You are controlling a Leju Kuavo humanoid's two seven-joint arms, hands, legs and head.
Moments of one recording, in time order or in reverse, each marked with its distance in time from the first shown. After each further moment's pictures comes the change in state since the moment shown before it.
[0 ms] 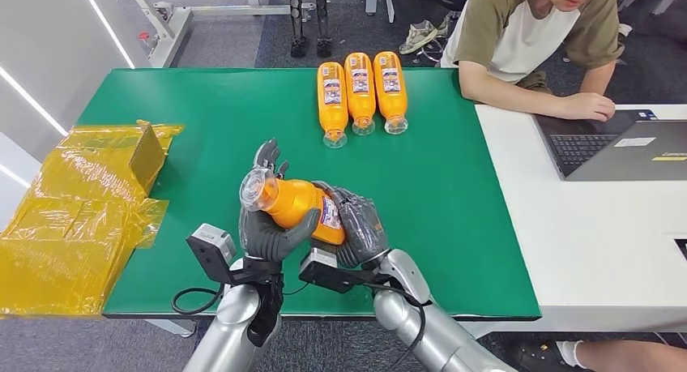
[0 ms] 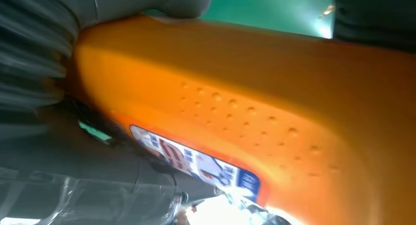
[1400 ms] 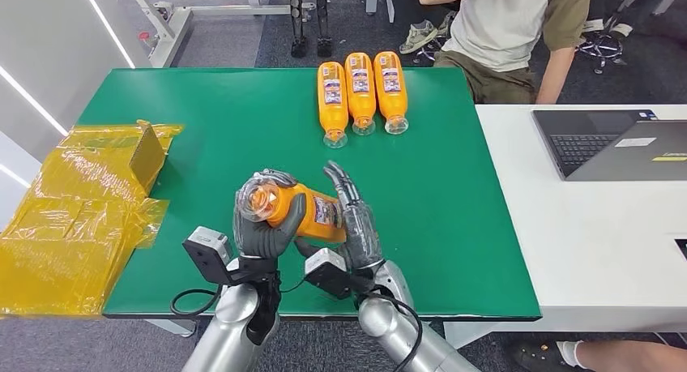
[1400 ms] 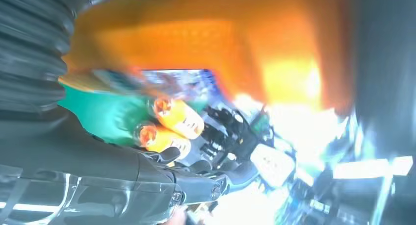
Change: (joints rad) left arm -0.001 0.001 0.020 -0.005 -0.019 0.079 -0.032; right arm 0.067 0.077 -0.040 -0.015 -0.281 -0.168 -0.203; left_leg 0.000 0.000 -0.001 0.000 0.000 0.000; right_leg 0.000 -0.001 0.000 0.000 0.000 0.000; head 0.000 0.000
